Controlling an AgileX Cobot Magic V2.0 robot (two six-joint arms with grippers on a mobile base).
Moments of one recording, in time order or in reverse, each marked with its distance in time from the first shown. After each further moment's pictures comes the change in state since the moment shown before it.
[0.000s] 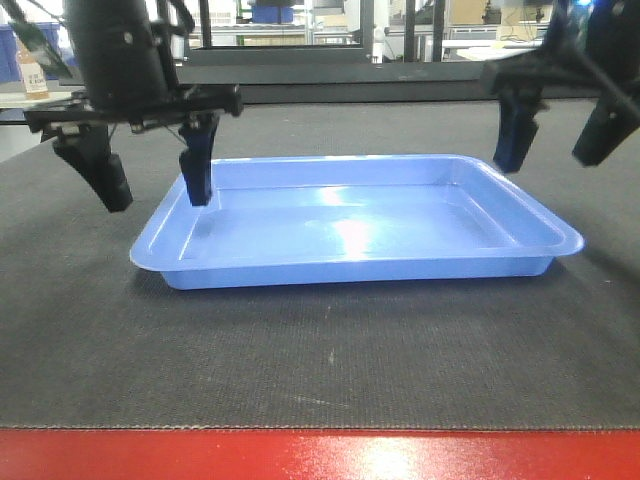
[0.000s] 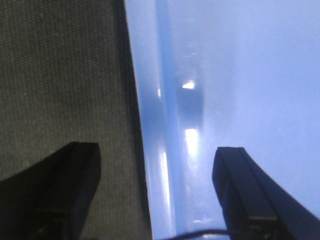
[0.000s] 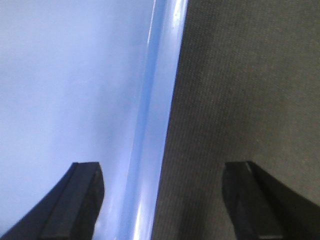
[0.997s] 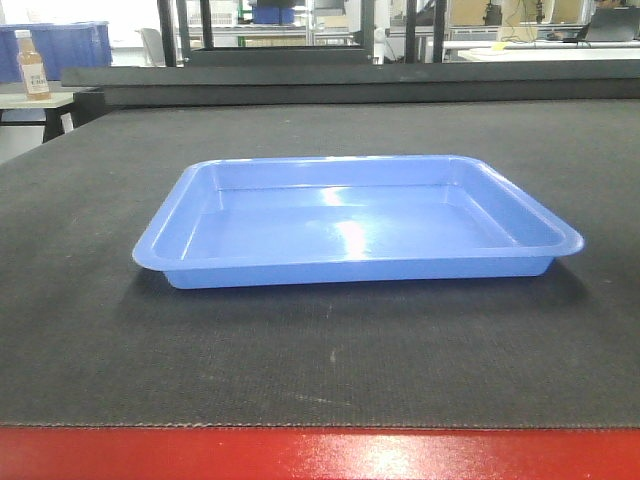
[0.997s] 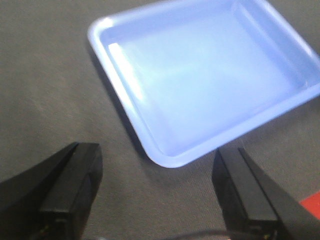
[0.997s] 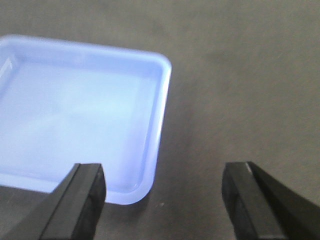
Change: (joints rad) left arm 0.009 -0.861 0.592 -0.137 -0.327 0.435; right arm -0.006 -0.734 0.314 -0.003 -0.066 0.000
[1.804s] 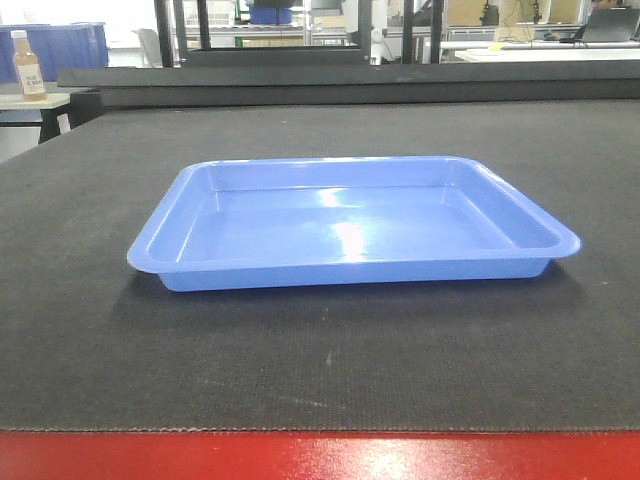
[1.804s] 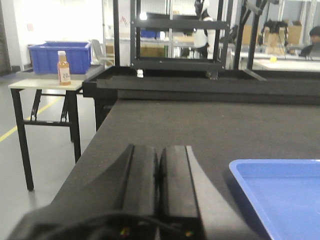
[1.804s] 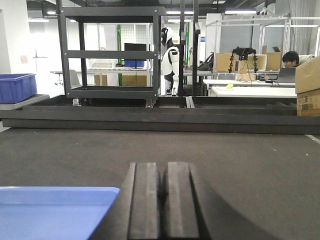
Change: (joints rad) left arm 0.384 -0.992 0.709 0.072 -0.519 -0.014; right arm -0.164 -0.963 0.665 -0.002 -0.508 0.006
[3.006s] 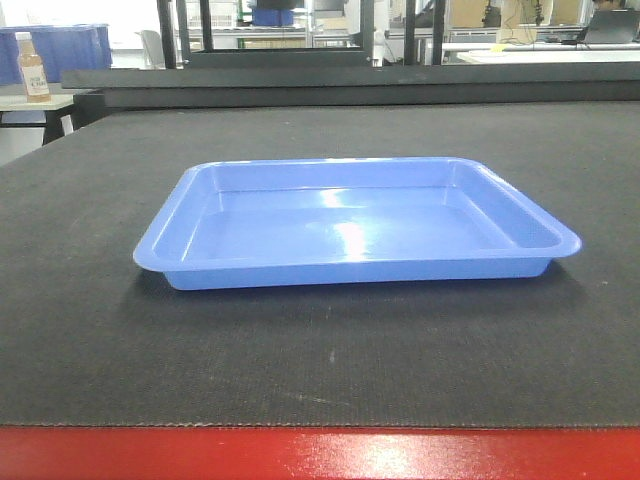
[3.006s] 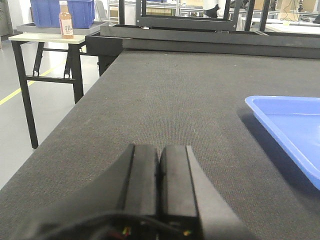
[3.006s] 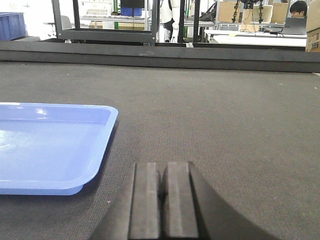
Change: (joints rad) left arm 0.000 -0.149 0.418 -0.012 -0.200 0.000; right arm 0.000 -0.081 0.429 -0.028 -0.202 0.002
